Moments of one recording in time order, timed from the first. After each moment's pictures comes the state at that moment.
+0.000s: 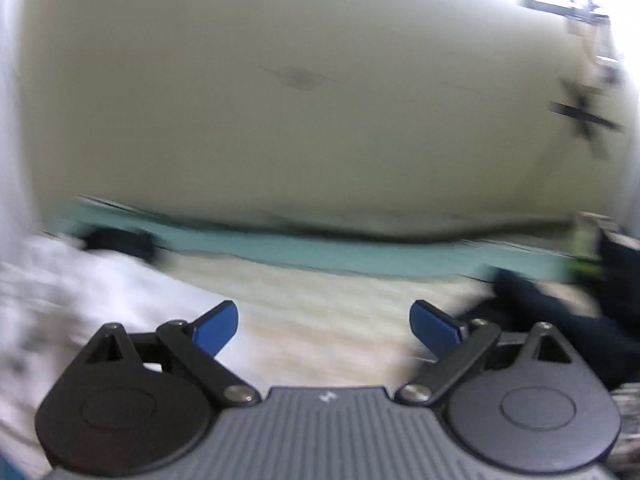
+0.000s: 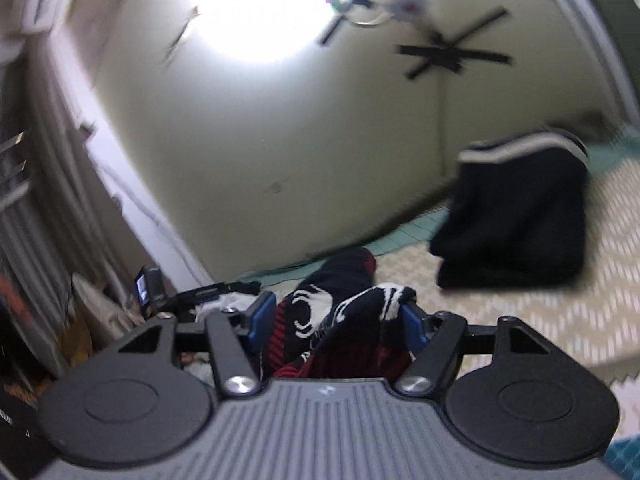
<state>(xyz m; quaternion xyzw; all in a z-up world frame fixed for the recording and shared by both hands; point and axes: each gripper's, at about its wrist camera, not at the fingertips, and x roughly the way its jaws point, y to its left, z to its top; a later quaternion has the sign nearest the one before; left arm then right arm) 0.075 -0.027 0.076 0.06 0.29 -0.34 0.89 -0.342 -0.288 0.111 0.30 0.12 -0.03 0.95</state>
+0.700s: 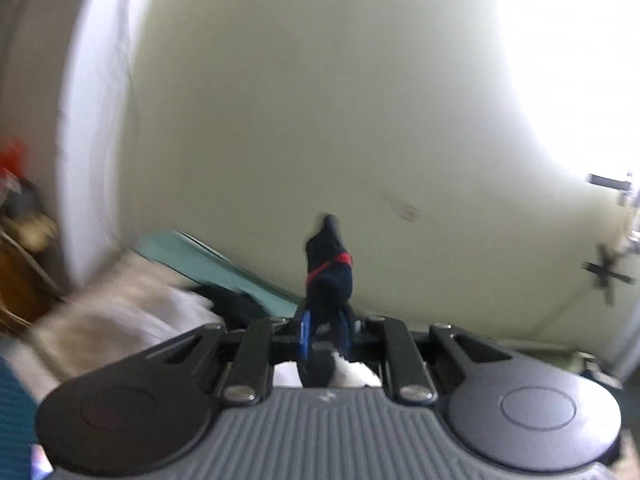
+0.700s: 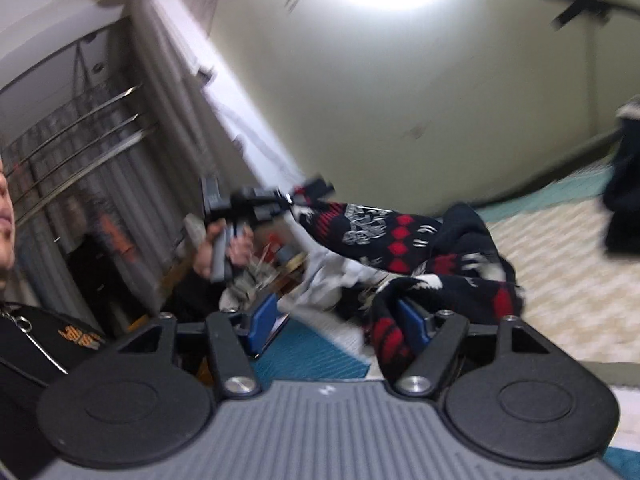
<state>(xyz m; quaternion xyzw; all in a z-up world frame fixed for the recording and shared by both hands) 0.080 0.129 0.182 -0.07 0.24 -0.24 0.94 -0.292 -0.220 0.103 0.26 0.14 0.20 0.93</state>
